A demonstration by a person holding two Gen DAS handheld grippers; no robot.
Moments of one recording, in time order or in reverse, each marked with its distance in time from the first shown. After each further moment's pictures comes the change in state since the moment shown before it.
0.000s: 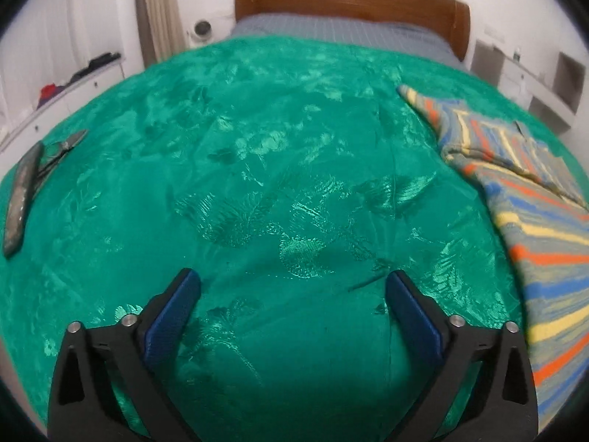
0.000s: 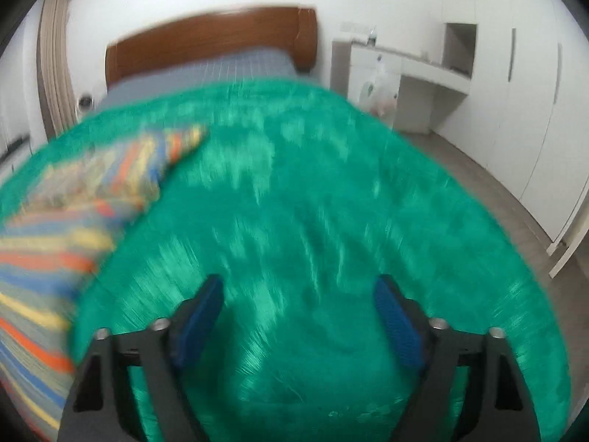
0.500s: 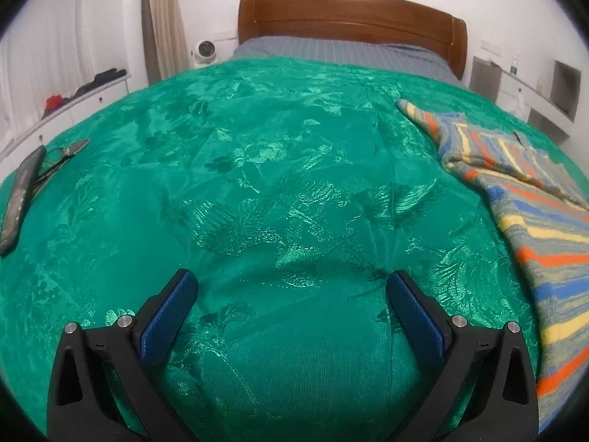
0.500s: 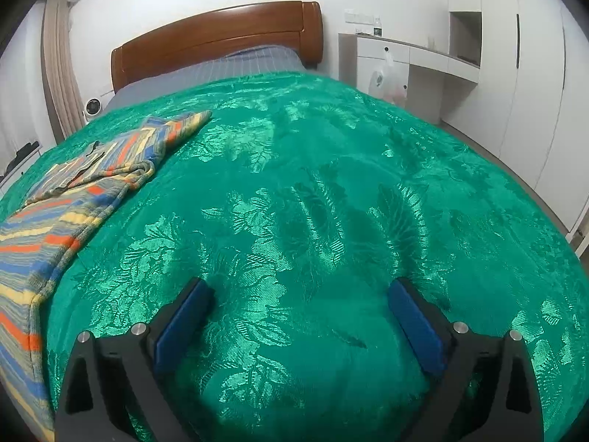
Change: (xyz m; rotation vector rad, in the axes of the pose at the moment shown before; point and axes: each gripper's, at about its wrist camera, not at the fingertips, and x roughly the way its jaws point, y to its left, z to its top) left arm -0.001 0.001 -0.014 -0.008 -0.102 -0.002; right arm 0.003 -0.011 -0.004 0.052 -0.049 0.053
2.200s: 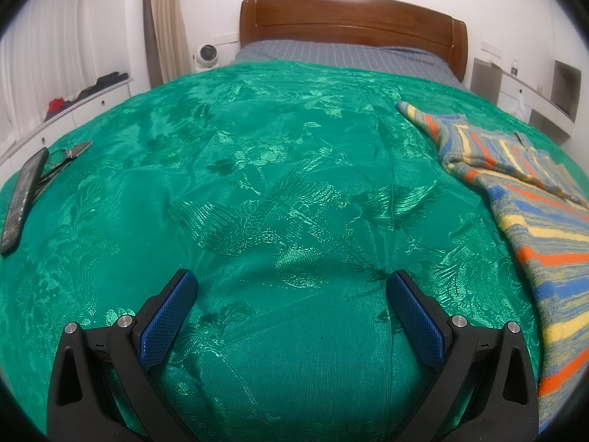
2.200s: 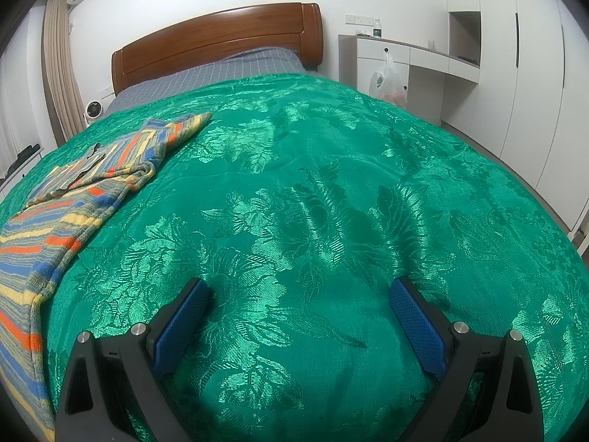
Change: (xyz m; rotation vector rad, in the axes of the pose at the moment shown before) left arm 0.001 -0.001 0.000 0.001 -0.009 0.004; right arm 0.001 -0.001 -0.002 0.001 -0.004 0.001
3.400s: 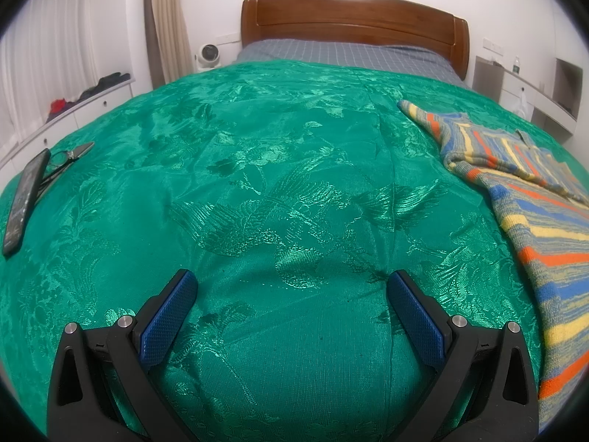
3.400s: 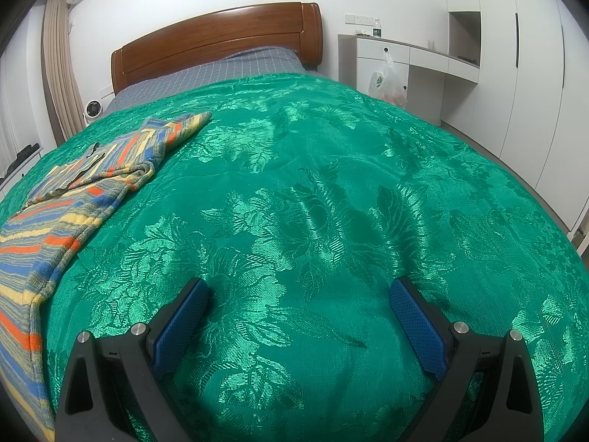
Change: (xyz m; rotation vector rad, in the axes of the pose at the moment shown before) left arm 0.000 0.001 0.000 0.005 0.003 0.010; right arm 0.001 0.000 0.000 -0.002 0.004 -0.004
